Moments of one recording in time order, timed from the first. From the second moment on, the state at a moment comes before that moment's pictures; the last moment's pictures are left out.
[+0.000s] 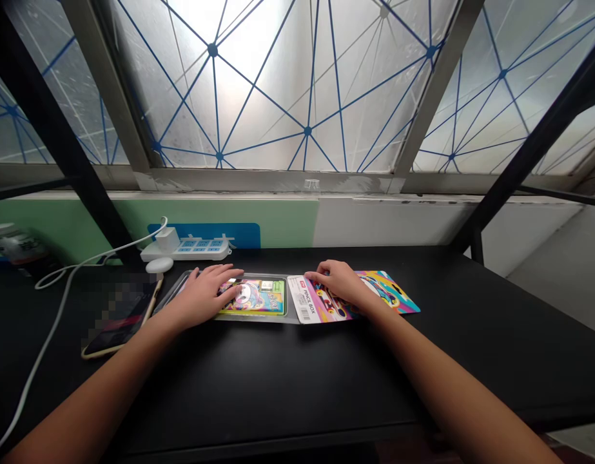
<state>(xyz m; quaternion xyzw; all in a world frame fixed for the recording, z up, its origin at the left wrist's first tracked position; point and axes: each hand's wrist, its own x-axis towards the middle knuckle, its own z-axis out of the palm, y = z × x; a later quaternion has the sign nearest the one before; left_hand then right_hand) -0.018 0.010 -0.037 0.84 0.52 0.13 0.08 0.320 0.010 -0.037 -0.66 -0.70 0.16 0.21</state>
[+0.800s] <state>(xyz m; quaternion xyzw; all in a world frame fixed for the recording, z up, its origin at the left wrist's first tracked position) 0.018 -0.001 -0.040 0.81 0.52 0.25 0.12 0.291 0.006 -0.040 -0.68 -0.68 0.14 0.25</state>
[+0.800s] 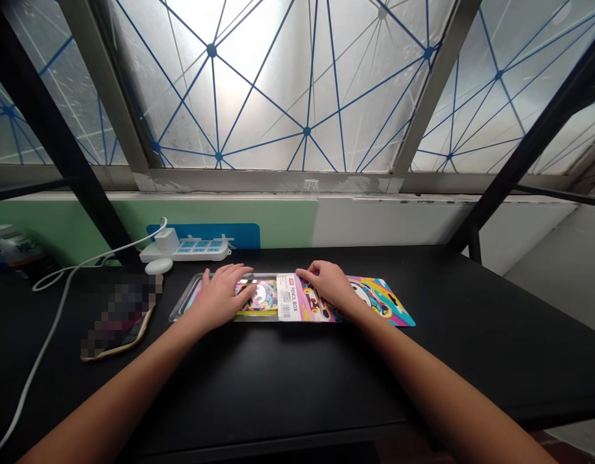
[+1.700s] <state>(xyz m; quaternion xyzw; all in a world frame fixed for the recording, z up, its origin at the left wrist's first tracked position) -0.021 0.031 -0.046 0.46 0.37 0.62 0.52 0.254 0.024 -0.008 -0.55 -0.81 0.19 0.06</state>
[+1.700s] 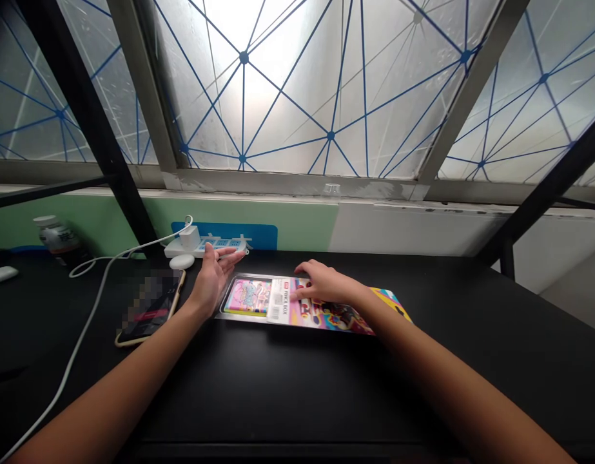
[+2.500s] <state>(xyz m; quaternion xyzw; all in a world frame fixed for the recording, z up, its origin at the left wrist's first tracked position) -0.027 0.030 -0.052 0.47 0.47 0.52 0.54 0.257 0.004 -0.024 -0.56 -0.80 0.16 0.15</state>
